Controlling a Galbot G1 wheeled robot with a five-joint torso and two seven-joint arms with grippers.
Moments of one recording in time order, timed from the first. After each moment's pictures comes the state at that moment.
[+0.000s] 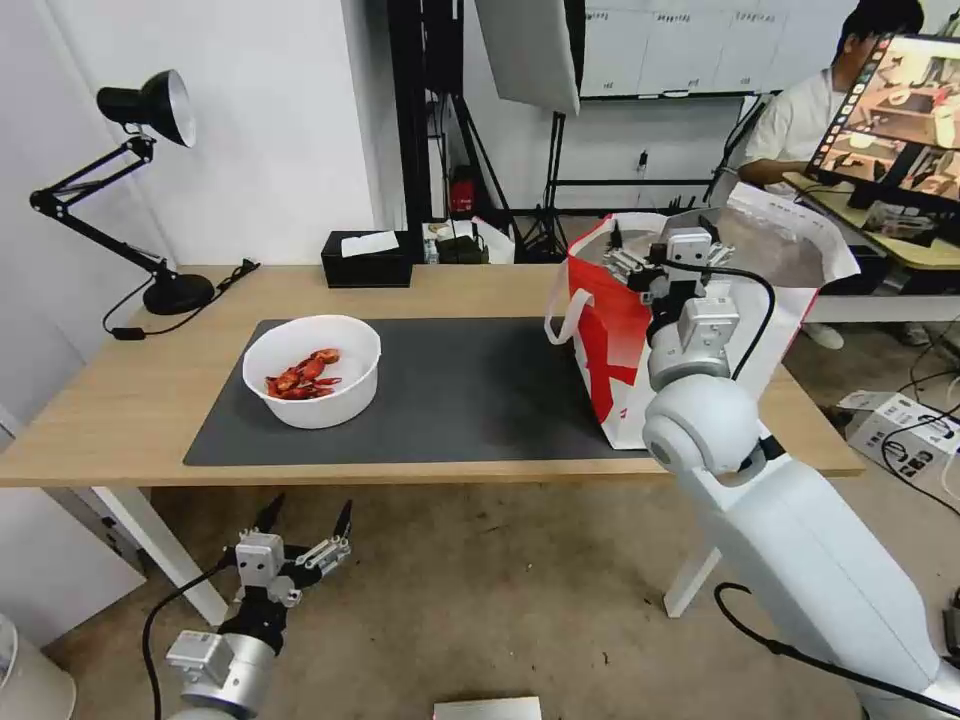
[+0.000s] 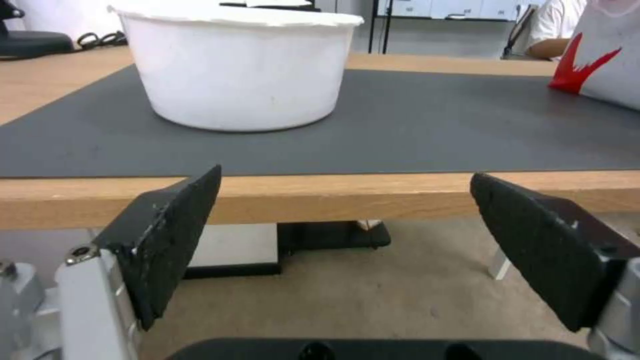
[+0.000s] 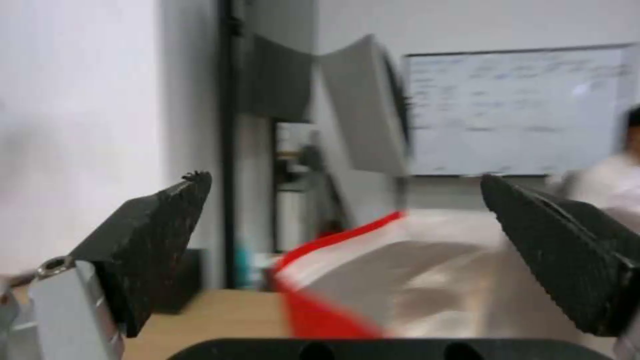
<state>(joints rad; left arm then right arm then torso) 1.77 -1.11 -0.51 -2.12 -0.40 -0.15 -0.11 -0.73 0.99 0.07 2.04 0.57 -0.19 0.50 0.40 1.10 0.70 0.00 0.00</state>
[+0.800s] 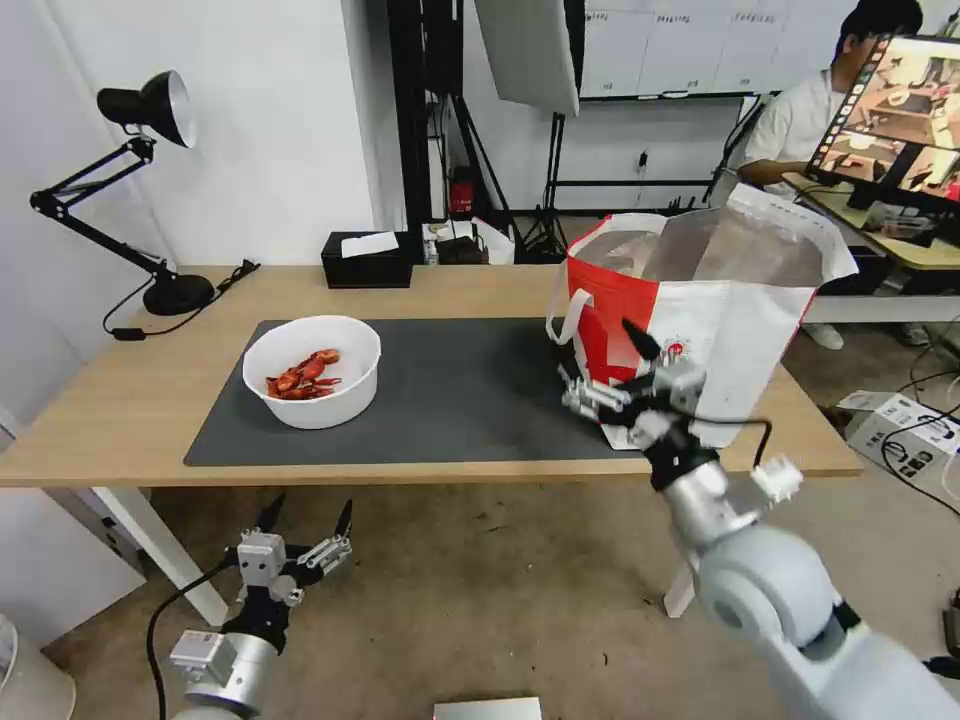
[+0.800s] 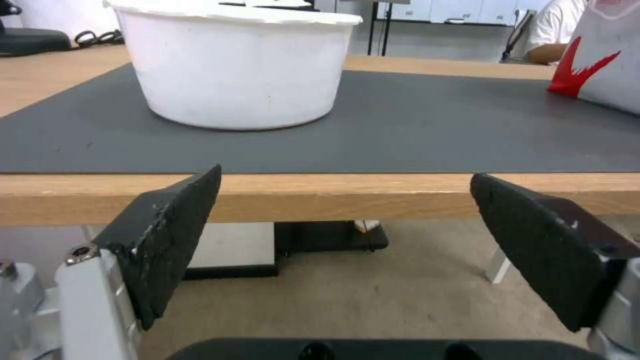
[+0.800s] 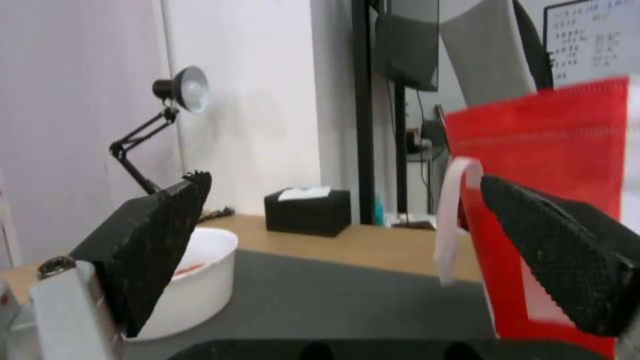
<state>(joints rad) 1.75 -1.11 -0.50 -2.10 -0.40 -0.17 -0.11 -1.34 0.99 0.31 2.25 0.54 0.05 0.06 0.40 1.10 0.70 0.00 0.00</state>
